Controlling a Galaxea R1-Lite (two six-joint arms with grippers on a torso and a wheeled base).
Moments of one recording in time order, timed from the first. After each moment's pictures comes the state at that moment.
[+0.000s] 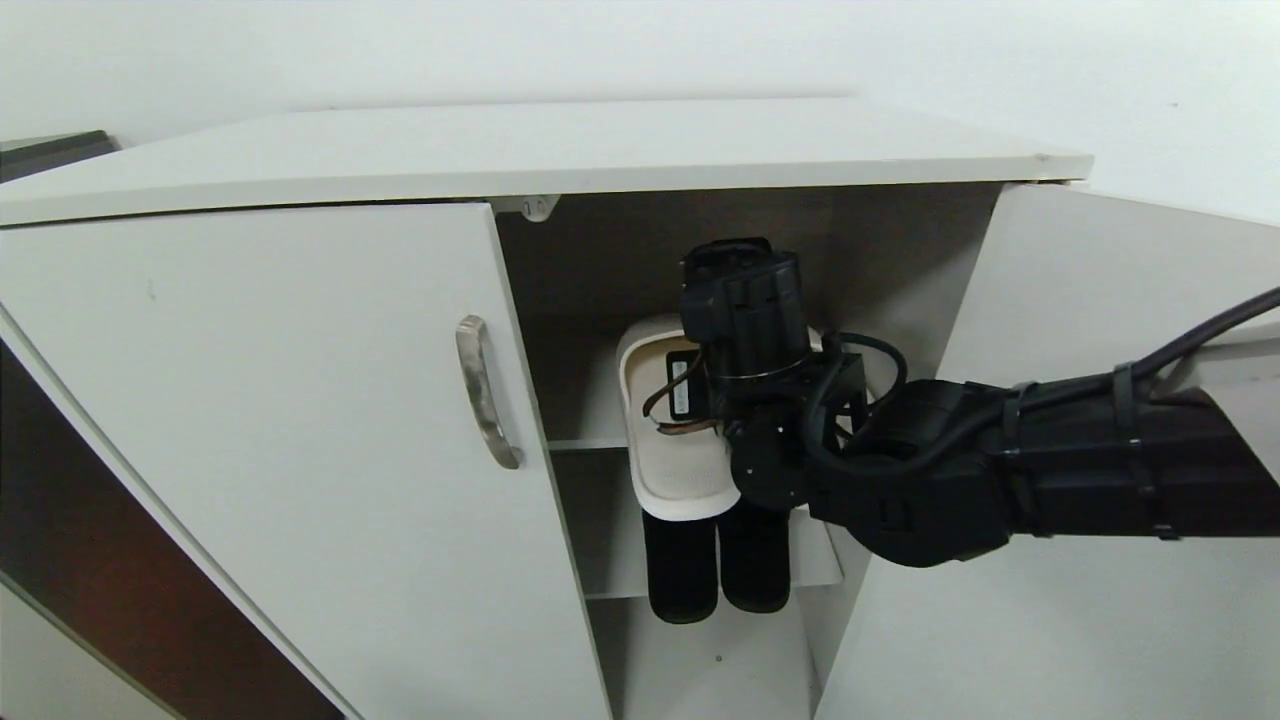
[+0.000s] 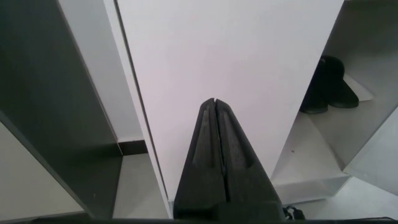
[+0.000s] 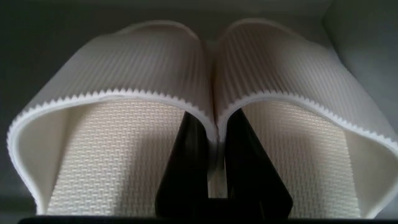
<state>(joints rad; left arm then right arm) 0.00 0.00 0.00 0.00 -0.04 0.02 0.89 2.06 -1.55 -0.31 -0.79 0.17</state>
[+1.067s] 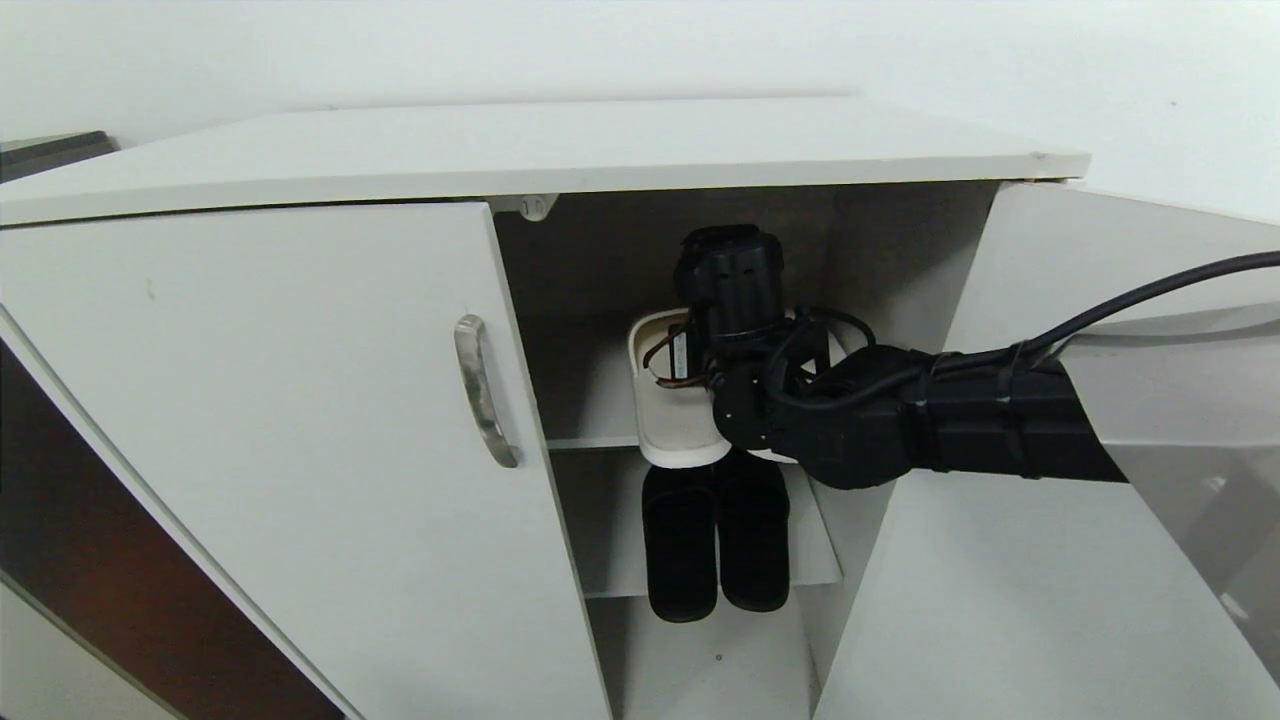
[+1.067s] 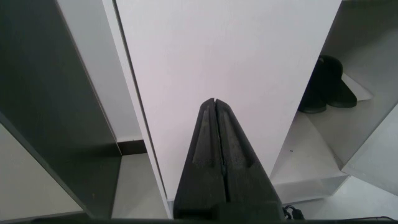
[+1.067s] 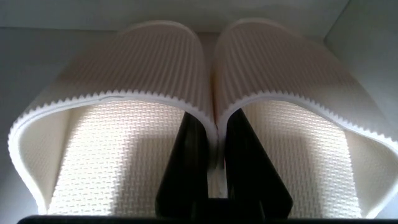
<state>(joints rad) 0.00 0.00 0.00 0.00 -0.04 0.02 0.82 2.21 -1.80 -0.22 -0.76 0.15</state>
